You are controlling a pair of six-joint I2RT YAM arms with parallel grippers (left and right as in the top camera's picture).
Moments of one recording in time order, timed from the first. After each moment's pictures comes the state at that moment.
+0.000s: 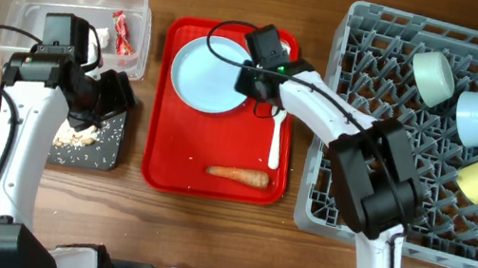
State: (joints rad) left arm 0.11 1.45 1.16 -1.04 0.16 -0.42; right arm 0.54 2.20 1.55 -0.47 -0.01 0.71
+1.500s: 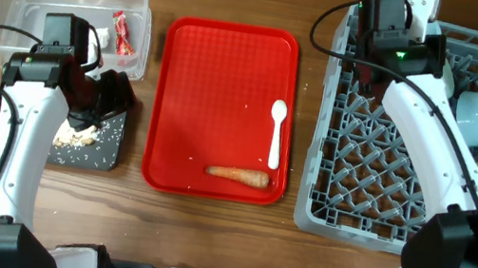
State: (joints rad) left arm 0.11 1.45 1.16 -1.04 0.16 -0.42; right arm 0.25 1.78 1.53 -0.72 1.02 -0.02
